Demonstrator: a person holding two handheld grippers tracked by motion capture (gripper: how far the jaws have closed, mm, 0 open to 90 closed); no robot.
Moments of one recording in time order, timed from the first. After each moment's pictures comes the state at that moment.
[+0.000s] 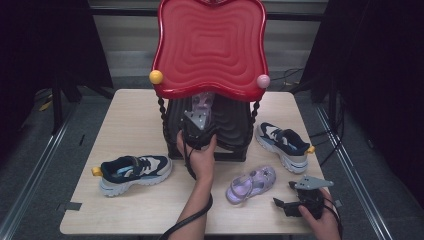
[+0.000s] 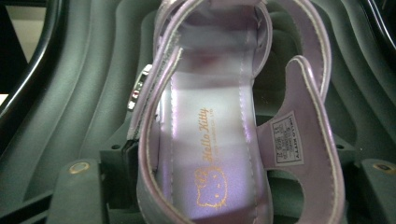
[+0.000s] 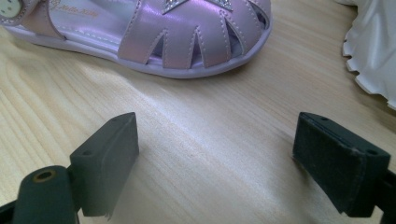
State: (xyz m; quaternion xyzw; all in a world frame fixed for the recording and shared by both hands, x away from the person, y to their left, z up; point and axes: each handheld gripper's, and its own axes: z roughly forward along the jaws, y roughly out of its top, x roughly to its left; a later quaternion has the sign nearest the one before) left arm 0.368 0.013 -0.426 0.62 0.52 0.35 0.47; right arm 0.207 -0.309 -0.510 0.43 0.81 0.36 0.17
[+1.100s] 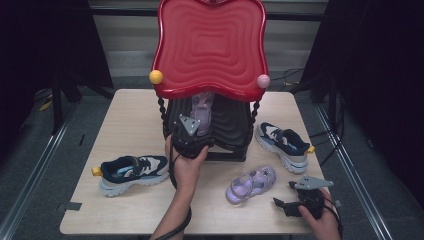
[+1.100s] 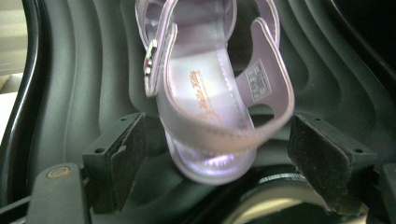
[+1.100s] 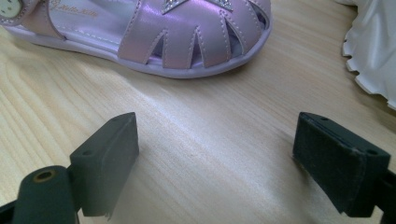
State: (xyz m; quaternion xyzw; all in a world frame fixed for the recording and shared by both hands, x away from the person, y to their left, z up) left arm 0.341 0.044 -0.412 0.71 0.46 0.29 0.45; right arm 0.207 -0.309 -0.510 0.43 0.81 0.35 0.17
